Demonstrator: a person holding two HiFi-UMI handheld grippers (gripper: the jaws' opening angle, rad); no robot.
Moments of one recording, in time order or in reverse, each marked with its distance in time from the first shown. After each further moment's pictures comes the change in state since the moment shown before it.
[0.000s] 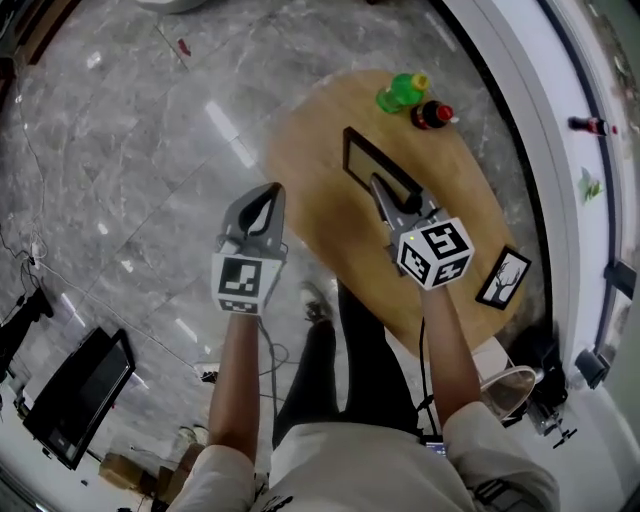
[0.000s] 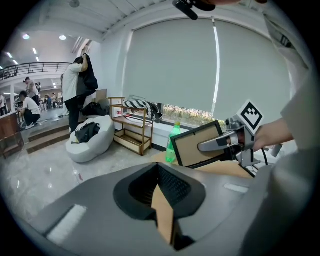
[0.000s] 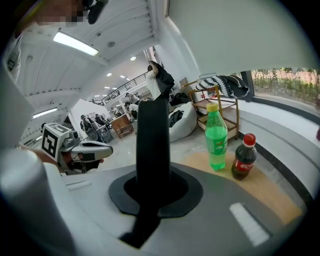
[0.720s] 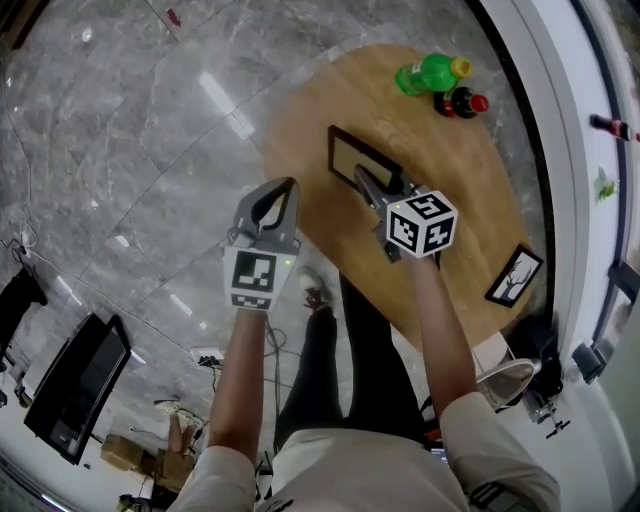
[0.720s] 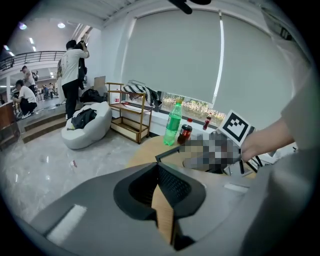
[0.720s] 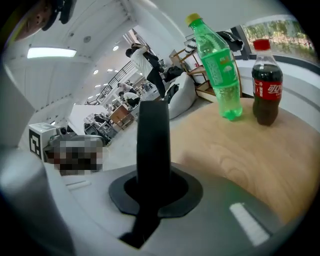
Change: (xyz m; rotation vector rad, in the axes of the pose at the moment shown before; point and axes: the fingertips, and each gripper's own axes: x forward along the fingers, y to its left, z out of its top) left arm 0.040 -0.003 -0.073 -0.038 0.099 -0.043; right arm 0.088 -0.019 -0.106 0.193 0.211 0.087
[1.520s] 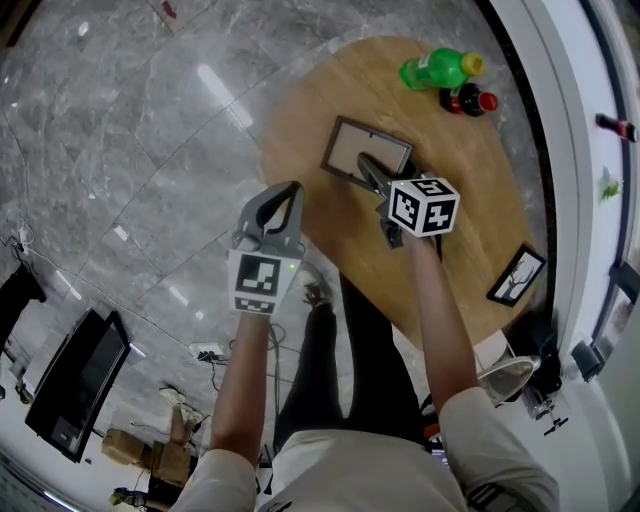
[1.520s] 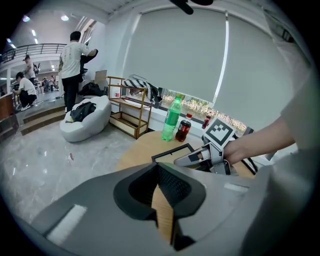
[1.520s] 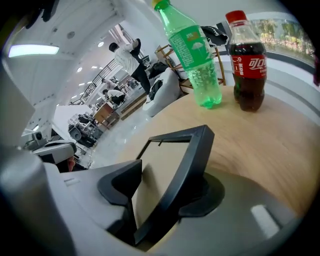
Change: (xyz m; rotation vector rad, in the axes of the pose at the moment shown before) left arm 0.009 -0.008 -0.021 -0.046 0.034 -0.020; right arm 0.021 -0.057 -0.014 0.094 0.032 -0.141
